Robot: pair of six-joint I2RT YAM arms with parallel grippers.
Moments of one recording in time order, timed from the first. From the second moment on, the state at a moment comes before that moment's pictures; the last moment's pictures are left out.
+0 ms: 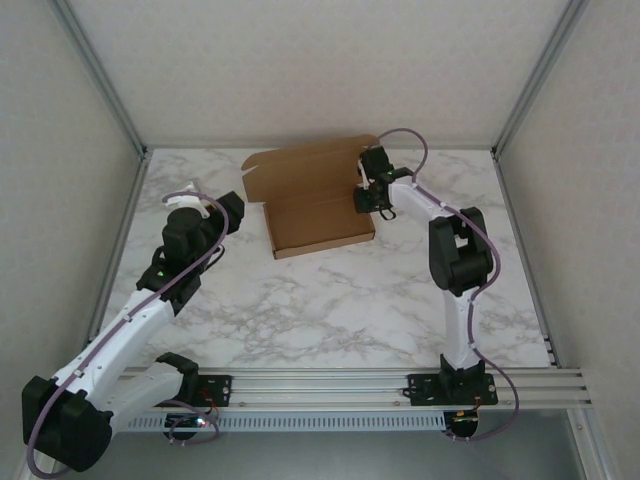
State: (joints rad) left arm -0.33 0.97 0.73 0.03 -0.18 -0.69; right arm 0.40 2.13 1.69 -0.63 0.08 0.10
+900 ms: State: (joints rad) left arm -0.32 0.97 0.73 0.03 -0.19 -0.70; right arm 0.47 2.25 1.78 -0.78 0.32 0.11
